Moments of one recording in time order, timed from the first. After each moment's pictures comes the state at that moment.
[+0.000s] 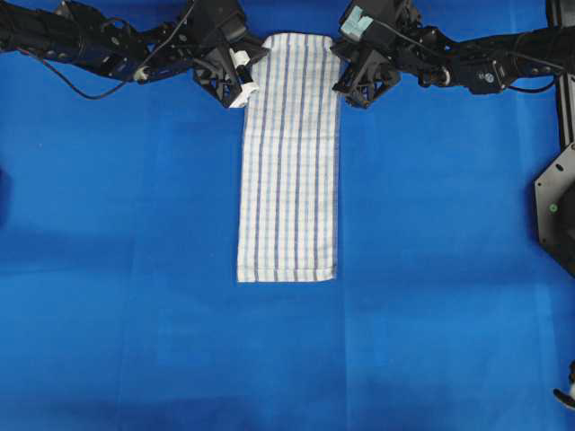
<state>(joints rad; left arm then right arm) 0.48 0.41 0.56 -0.05 -0.40 0.05 -0.53 0.23 0.72 0.42 -0.30 -0.31</state>
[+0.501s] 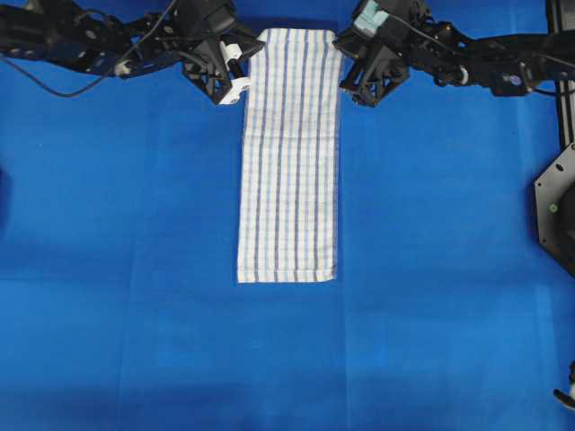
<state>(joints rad) 0.46 0.25 0.63 -0.04 -0.34 0.05 -0.51 0.09 0.77 0.42 -0.28 -0.31</state>
